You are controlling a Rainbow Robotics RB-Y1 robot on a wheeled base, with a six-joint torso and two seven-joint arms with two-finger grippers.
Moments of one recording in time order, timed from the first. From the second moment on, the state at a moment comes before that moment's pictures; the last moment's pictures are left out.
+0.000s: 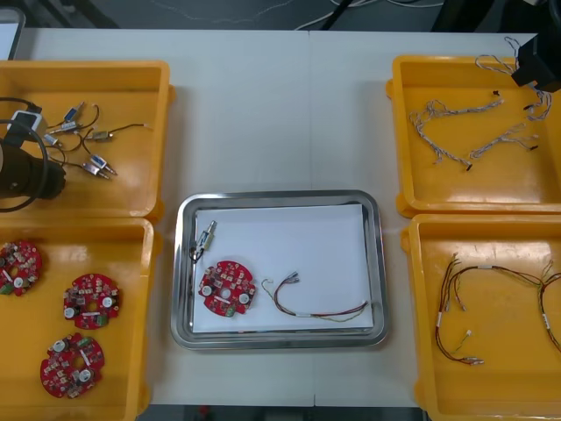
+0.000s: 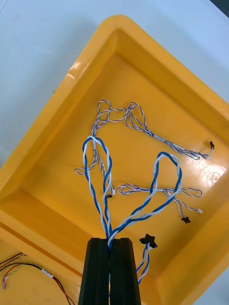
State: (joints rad) right arm -0.93 -0.72 -0.14 -1.56 -0.74 1.92 2.00; left arm -0.44 0.71 0.07 -1.40 0.52 1.20 -1.67
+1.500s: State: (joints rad) right arm -0.75 -0.72 -0.07 -1.92 -0.94 1.92 1.32; left arm -0.49 0.71 0.07 -1.34 0.55 1.26 -1.67
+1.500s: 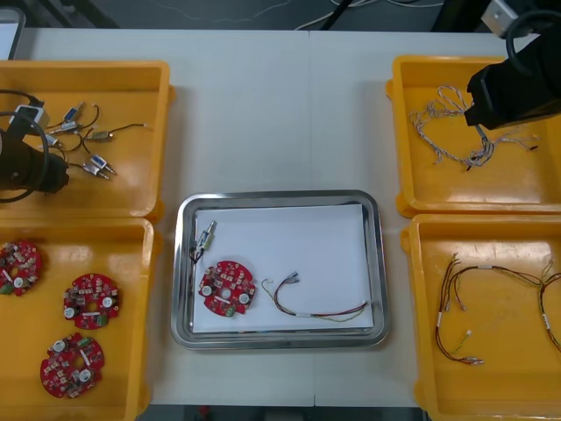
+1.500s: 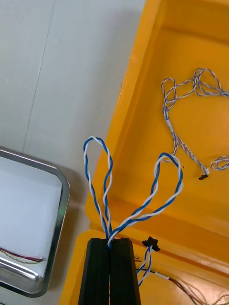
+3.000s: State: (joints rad) right arm -0.62 -0.76 0.27 -2.14 -0.91 1.92 1.09; left arm -0.50 0.71 0.12 -1.45 0.60 1.47 -1.67
